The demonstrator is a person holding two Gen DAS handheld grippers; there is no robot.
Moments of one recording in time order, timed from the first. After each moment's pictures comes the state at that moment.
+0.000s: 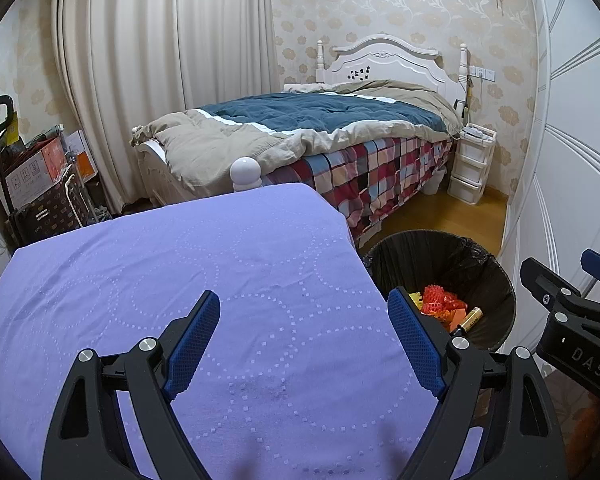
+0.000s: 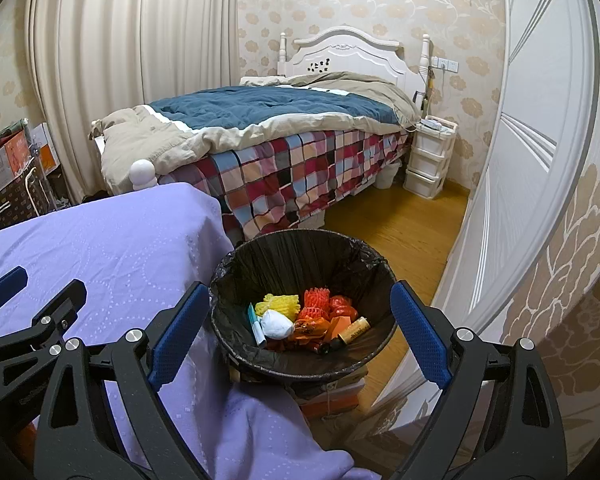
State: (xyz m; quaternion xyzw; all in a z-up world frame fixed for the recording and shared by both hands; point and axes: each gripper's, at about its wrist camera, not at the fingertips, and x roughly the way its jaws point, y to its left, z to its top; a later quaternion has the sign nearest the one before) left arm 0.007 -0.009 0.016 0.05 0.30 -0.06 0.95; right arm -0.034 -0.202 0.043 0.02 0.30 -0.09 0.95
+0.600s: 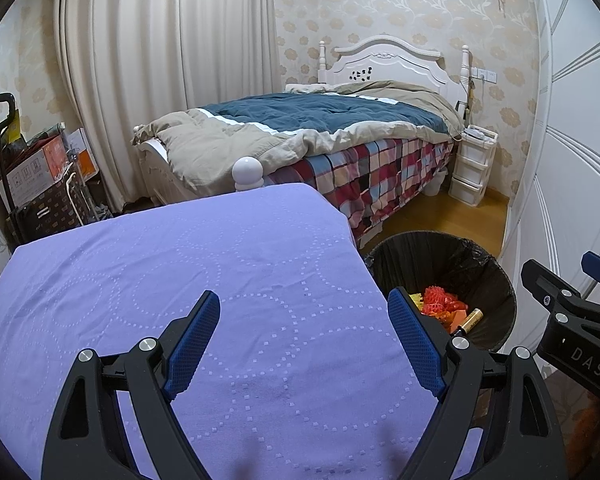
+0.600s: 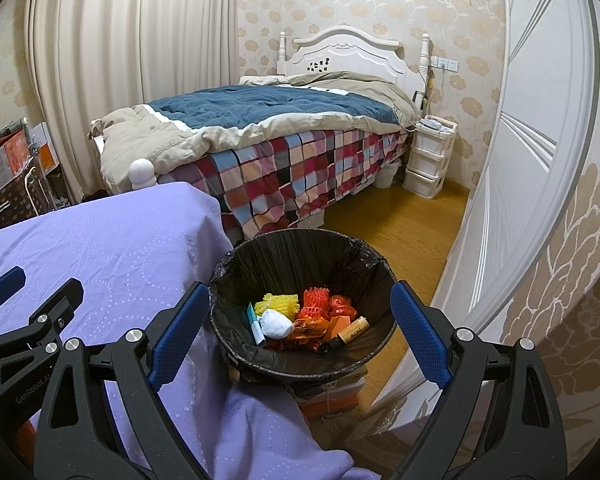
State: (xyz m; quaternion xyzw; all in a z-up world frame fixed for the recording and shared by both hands) left arm 0.007 -0.005 0.016 0.05 0.30 -0.06 0.95; right arm -0.034 -0.201 0.043 0.02 0.30 -0.09 0.95
